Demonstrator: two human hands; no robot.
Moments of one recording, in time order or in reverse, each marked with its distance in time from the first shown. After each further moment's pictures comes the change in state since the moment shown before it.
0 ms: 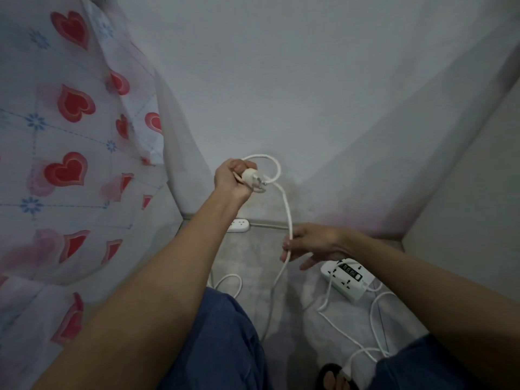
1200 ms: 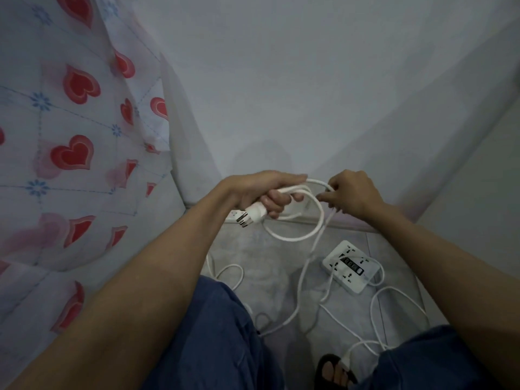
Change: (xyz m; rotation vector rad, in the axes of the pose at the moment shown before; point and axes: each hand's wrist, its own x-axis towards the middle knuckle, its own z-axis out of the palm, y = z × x) left_hand -0.037 -0.027 0.009 1.532 -0.267 -0.715; right_hand -0.020 -0.023 -0.063 -0.698 0.825 -0.240
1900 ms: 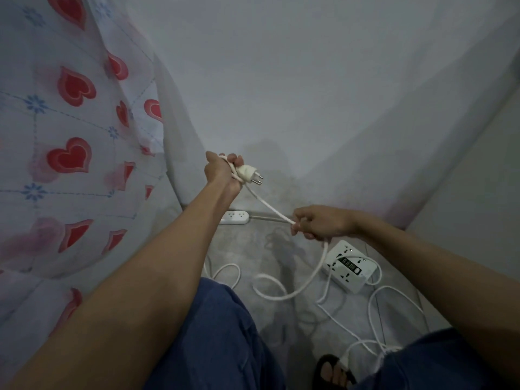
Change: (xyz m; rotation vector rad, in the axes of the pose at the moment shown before) left_hand 0.023 -0.011 -0.063 -1.267 0.771 0.710; right_hand -0.028 -0.029 0.027 0.265 -0.659 -0.035
